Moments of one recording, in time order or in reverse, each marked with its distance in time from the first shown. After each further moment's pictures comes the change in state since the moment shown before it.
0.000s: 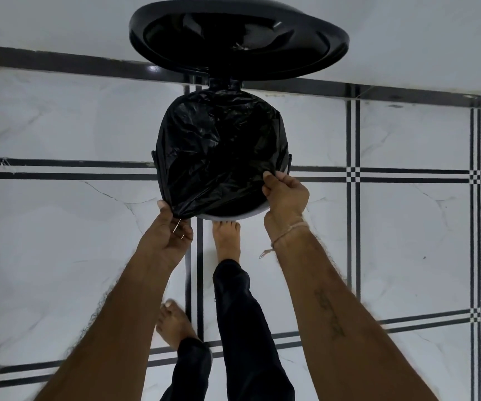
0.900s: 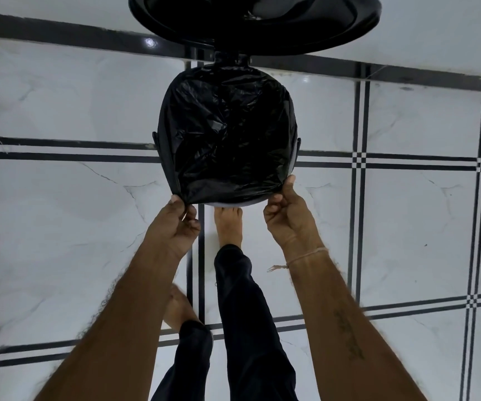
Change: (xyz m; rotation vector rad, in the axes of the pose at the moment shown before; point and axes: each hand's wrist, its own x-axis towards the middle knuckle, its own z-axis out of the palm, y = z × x) left_hand 0.006 -0.013 -0.006 0.047 -0.014 -0.051; right_hand -0.015 0.024 -0.048 0.364 -0.273 0.389
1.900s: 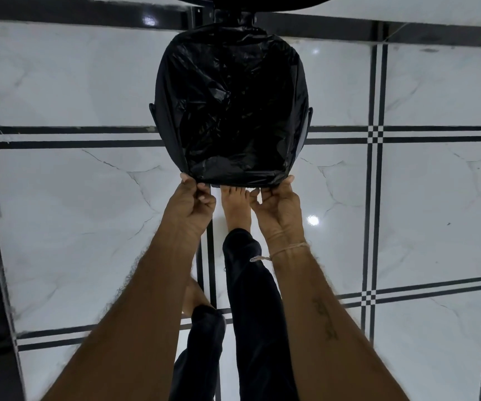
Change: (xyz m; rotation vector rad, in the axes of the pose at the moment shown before) left_hand 0.023 -0.017 0.010 -0.218 -0.091 -0.009; right_hand -0.003 0.057 0.002 0.230 0.028 -0.024
